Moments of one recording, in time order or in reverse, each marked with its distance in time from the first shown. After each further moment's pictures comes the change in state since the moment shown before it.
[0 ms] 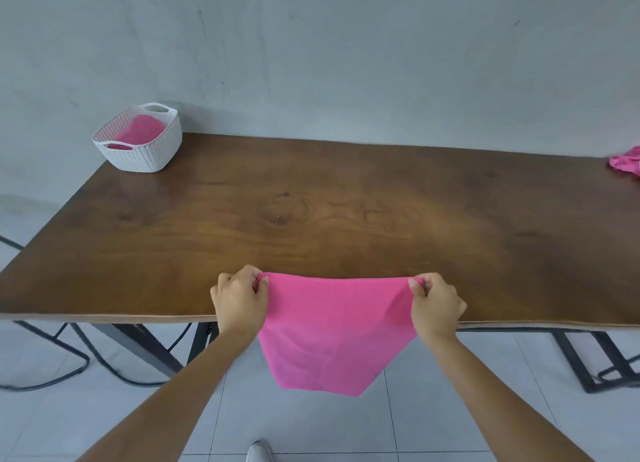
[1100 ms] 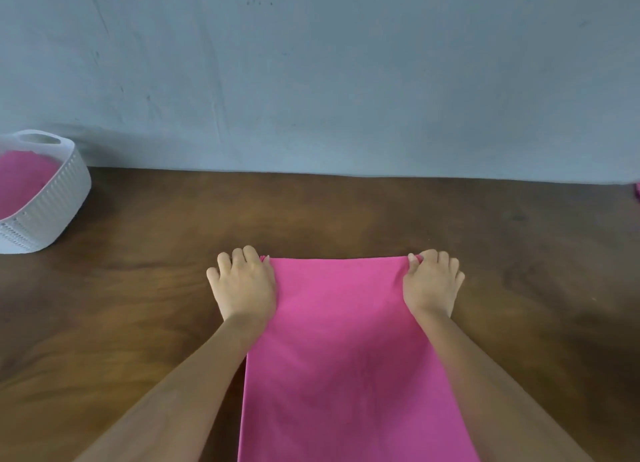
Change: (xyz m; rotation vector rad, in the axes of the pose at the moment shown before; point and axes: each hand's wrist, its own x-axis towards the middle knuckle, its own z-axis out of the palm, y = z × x) left_hand 0.252 0.062 0.134 0.519 0.047 0.169; right_hand 0.245 -0.070 0.124 -0.433 0.181 -0.047
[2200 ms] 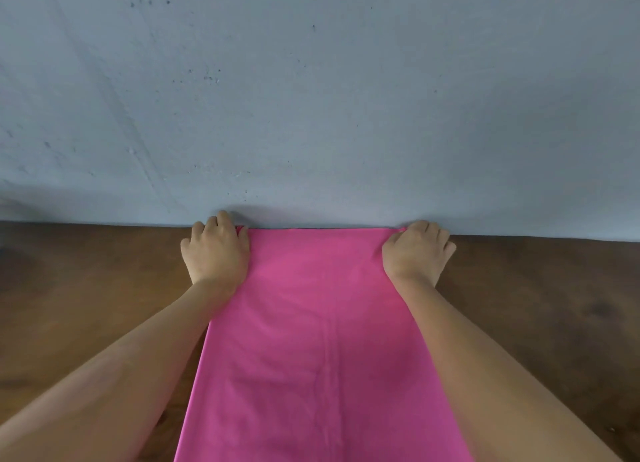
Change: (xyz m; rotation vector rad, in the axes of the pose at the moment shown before) left_hand 0.211 0.082 0.073 0.013 0.065 -0.036; right_hand 0.225 -0.080 0.103 0.073 -0.008 -0.043
